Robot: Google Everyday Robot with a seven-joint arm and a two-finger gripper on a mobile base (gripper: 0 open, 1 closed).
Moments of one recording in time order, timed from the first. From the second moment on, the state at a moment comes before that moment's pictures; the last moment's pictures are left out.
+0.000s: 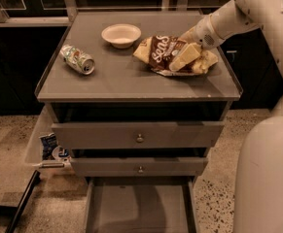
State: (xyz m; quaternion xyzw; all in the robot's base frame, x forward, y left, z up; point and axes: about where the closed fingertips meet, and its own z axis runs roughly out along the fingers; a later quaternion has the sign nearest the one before) arm 0.738 -0.151 0.871 -0.53 0.75 0.16 0.35
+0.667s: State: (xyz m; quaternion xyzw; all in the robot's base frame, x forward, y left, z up) arm 0.738 -0.151 0.871 -0.53 0.76 0.16 0.35
